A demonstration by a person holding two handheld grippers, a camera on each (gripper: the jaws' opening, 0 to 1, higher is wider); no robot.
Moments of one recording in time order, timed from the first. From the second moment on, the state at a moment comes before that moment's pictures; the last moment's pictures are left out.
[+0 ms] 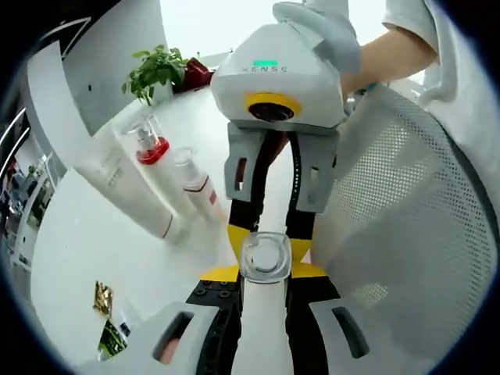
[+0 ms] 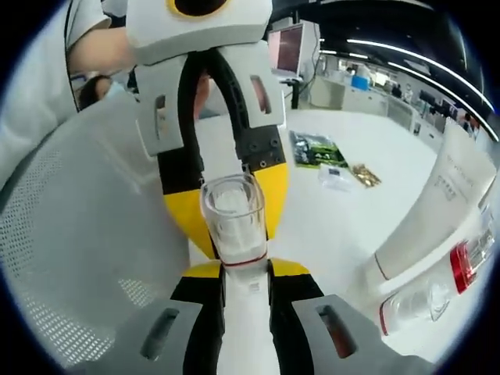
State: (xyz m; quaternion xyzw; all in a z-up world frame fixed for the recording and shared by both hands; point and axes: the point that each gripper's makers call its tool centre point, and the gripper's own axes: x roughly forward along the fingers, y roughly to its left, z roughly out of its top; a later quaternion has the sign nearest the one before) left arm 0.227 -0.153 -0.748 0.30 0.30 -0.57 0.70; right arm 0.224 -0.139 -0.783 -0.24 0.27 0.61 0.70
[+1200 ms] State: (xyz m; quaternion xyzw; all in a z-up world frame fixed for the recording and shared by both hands) left arm 0.253 -0.177 -0.750 0.33 0.28 -0.60 0.68; right arm 0.218 -0.188 -0.773 -0.13 0.34 0.51 0.78
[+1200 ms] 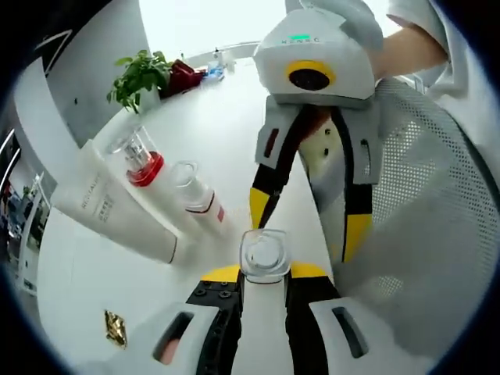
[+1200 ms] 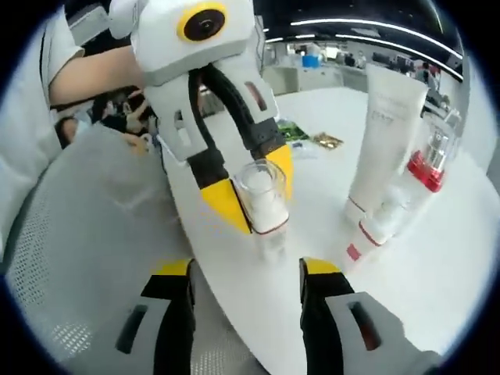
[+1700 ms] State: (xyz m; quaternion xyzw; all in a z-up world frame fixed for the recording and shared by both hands) left arm 0.281 -0.191 -0.748 0.34 0.26 -0.60 0.68; right arm 0.235 -0.221 -0.766 -0.09 0.35 0.44 0.82
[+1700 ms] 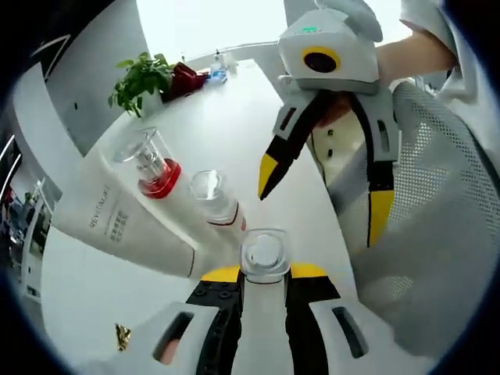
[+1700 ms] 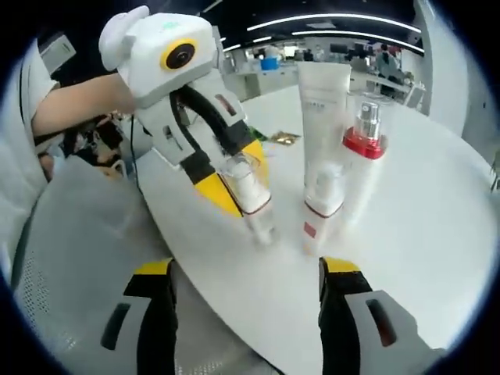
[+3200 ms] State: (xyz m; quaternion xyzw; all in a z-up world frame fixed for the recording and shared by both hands) left arm 0.325 -0.205 -0.750 0.28 0.29 -0.59 0.70; right arm 0.241 -0.243 -0.752 -0.04 0.35 0.38 0.85
